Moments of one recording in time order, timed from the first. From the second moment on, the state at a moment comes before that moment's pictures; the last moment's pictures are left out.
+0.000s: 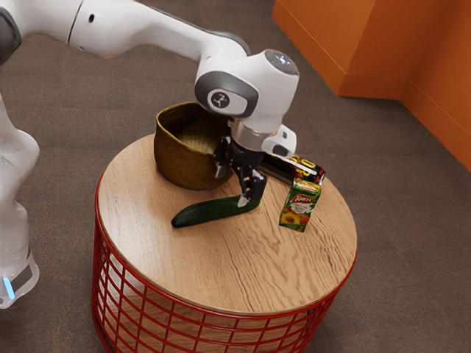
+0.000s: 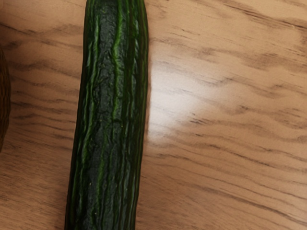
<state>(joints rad) -0.37 -0.18 0.11 -2.03 0.10 1.79 -0.64</state>
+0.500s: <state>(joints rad) -0.36 -0.15 0.11 -2.09 0.06 1.82 -0.65</state>
